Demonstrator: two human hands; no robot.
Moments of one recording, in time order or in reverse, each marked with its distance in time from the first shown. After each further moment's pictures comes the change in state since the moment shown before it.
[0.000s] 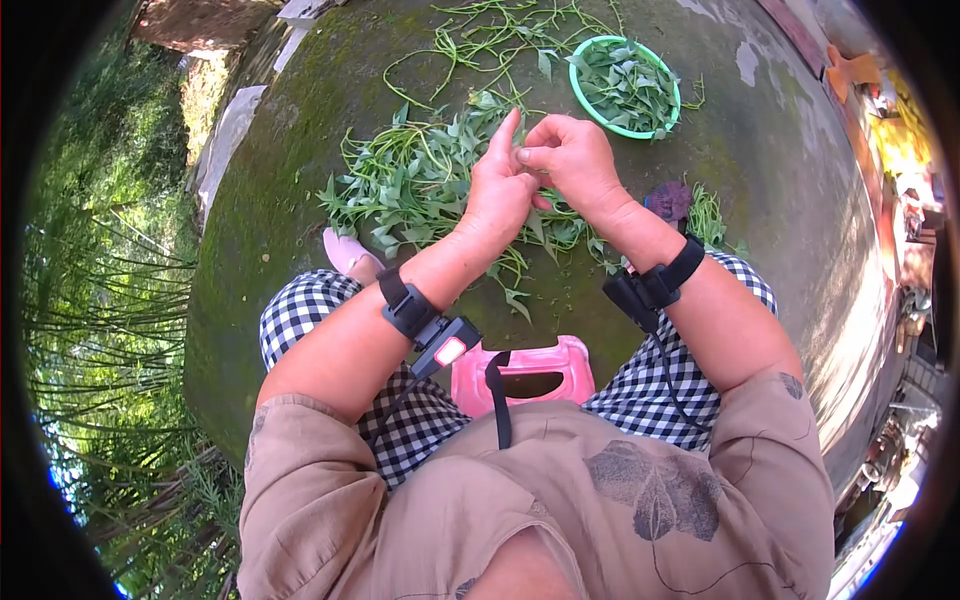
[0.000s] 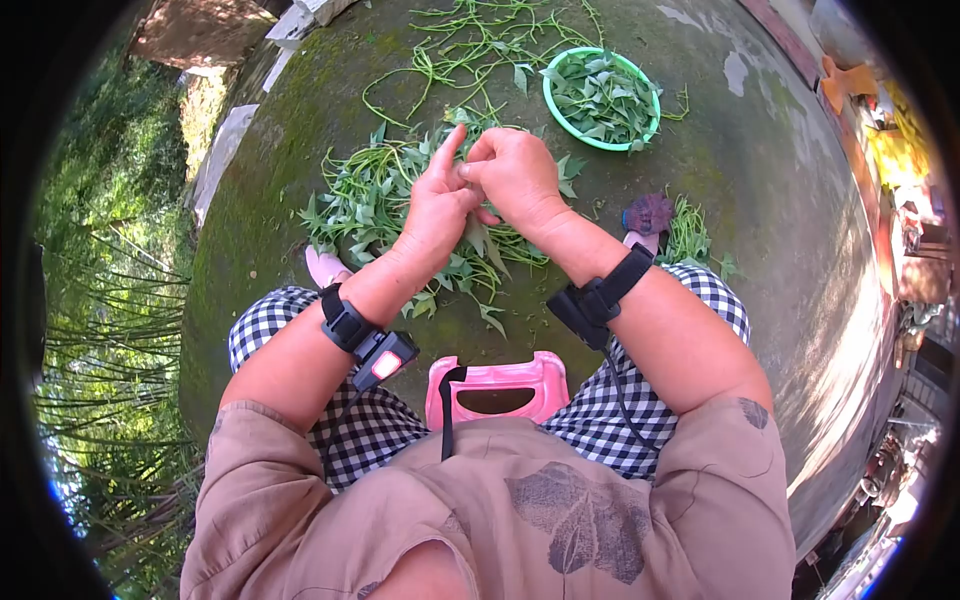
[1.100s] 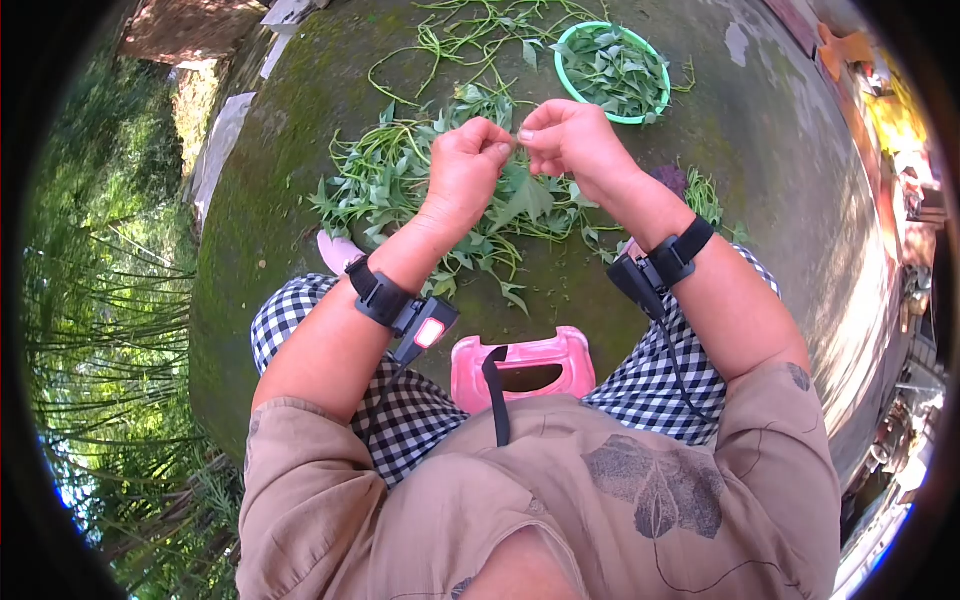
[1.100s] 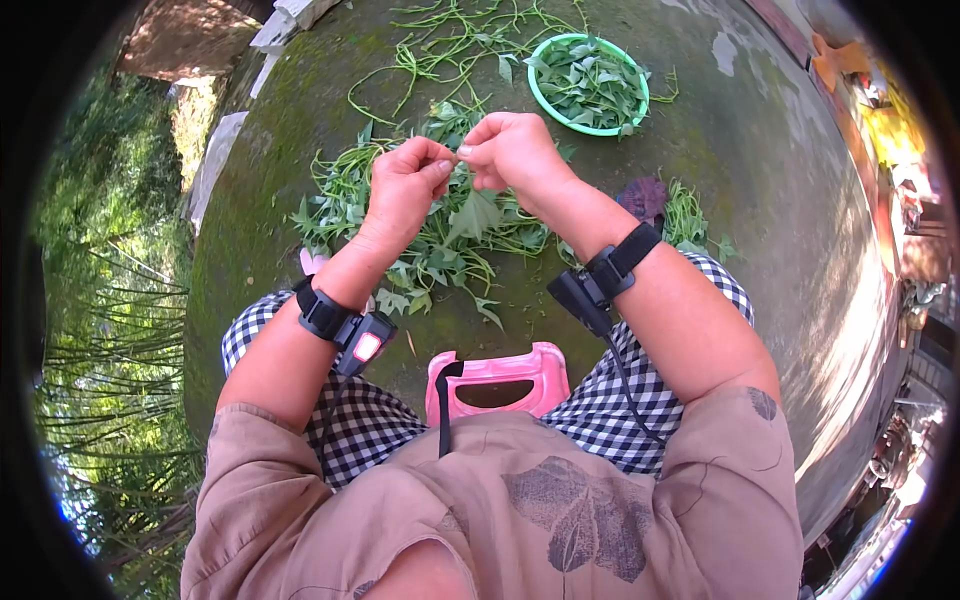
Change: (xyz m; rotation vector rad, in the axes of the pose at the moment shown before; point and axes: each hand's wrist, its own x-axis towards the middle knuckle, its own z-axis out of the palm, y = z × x) left_hand 0.018 0.000 -0.023 0.546 0.095 0.201; right_hand 0.002 -0.004 -0.029 0.509 -0.226 0.364
